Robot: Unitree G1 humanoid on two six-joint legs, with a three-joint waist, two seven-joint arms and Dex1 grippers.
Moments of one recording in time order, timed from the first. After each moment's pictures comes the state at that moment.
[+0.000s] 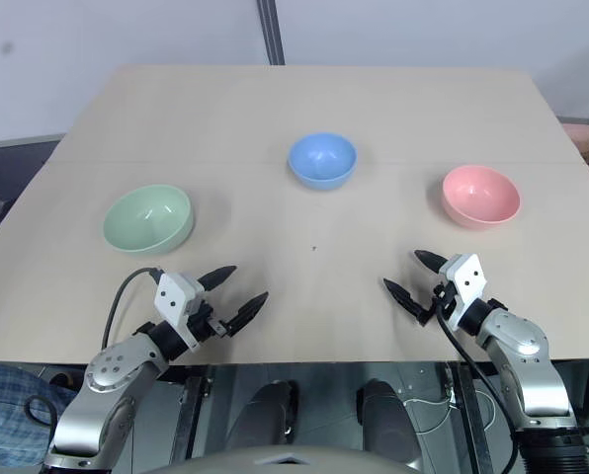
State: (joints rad) left arm 0.24 0.45 0.04 -0.38 -0.32 0.16 -0.62; right arm 0.07 -0.46 -0.08 -0.17 0.33 0.11 0.76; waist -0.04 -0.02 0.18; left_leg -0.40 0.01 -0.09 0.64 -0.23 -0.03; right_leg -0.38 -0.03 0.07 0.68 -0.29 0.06
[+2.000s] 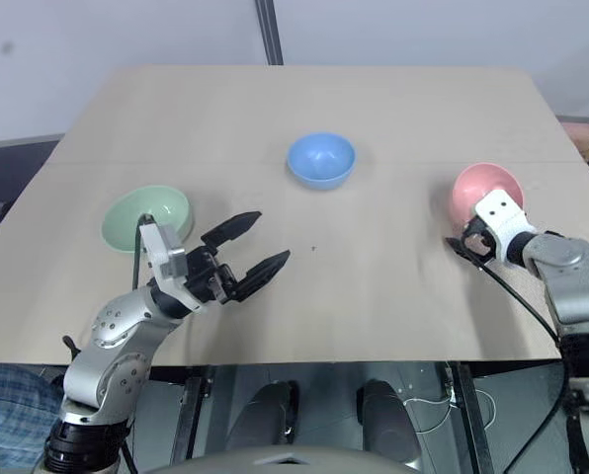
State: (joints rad) left arm 0.00 0.43 0.03 -0.48 -0.59 0.18 -0.74; right arm -0.39 -0.82 0.01 0.12 0.05 0.47 0.69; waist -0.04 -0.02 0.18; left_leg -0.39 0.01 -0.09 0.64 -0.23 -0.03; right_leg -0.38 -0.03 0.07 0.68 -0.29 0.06
